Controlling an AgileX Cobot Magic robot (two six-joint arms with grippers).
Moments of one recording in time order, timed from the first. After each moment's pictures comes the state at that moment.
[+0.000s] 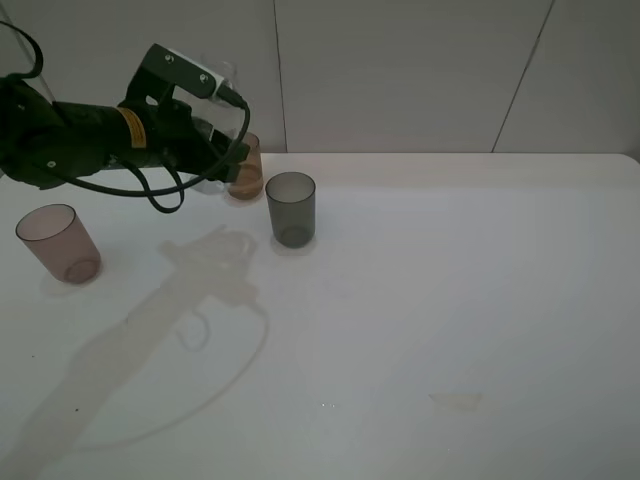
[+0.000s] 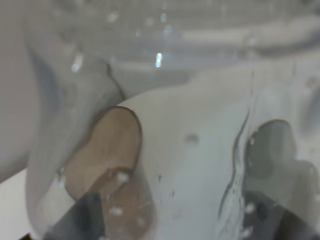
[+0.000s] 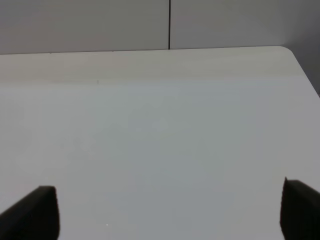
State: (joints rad) left arm -0.33 1.79 -0.84 0.55 -0.51 -0.24; right arm -0.11 0.00 -0.52 0.00 1.06 -0.01
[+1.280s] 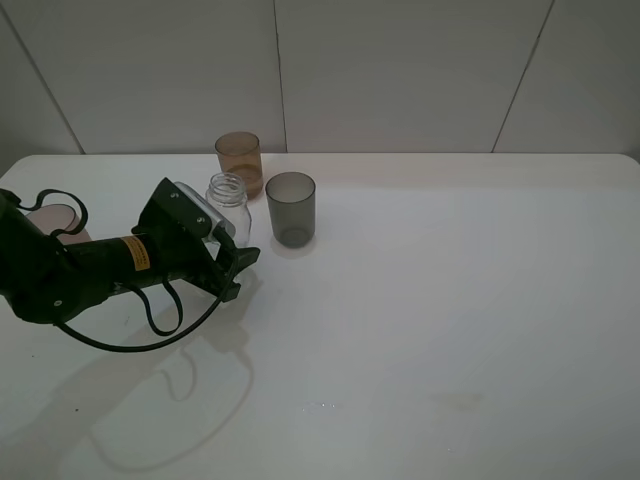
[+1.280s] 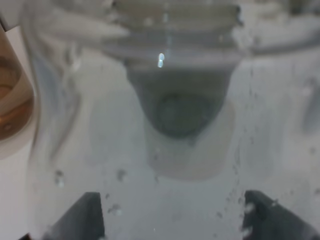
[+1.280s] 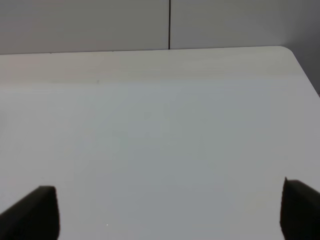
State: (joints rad) left arm -0.33 2.05 -0.54 0.43 -1.06 0.02; right arm -0.11 0.00 -0.52 0.00 1.06 -0.01
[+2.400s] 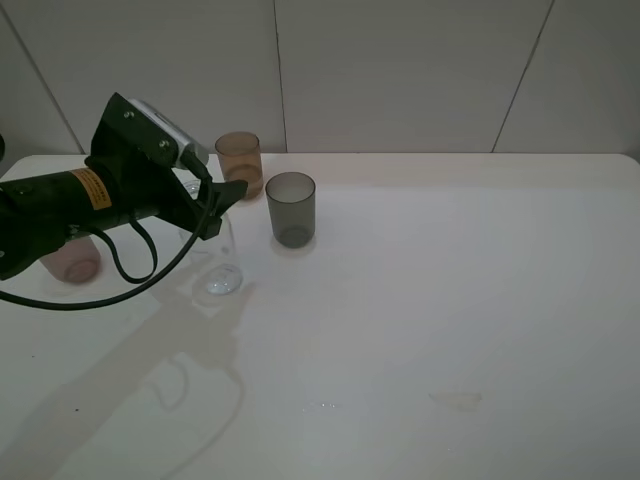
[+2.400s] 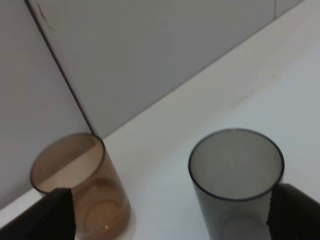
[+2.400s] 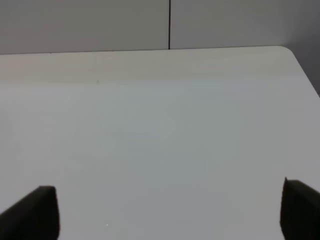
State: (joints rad) left arm -0.33 1.66 -0.53 0.39 -0.86 0.01; right arm -0.11 0.00 -0.52 0.00 1.06 -0.01
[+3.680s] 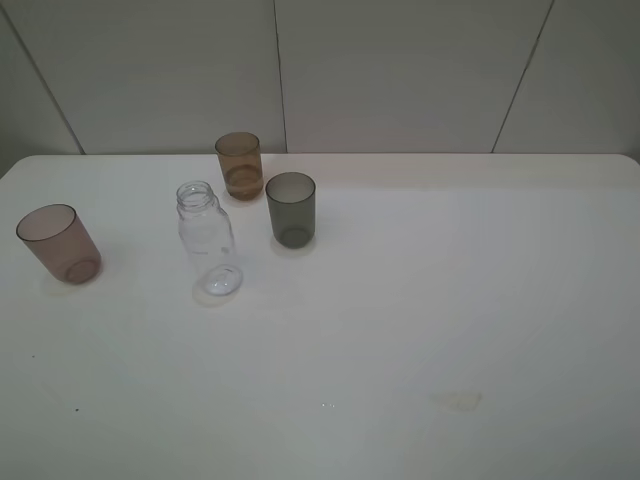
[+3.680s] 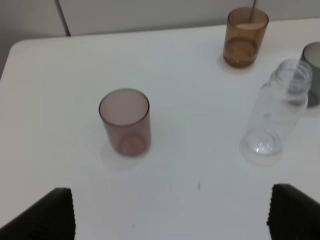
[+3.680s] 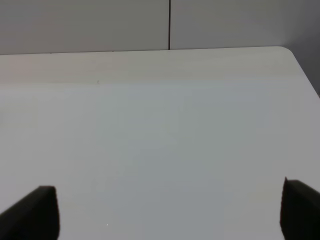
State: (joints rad) left arm -0.10 0.22 -0.68 0.02 1.03 0.00; right arm -0.11 0.00 -0.52 0.00 1.06 -0.01
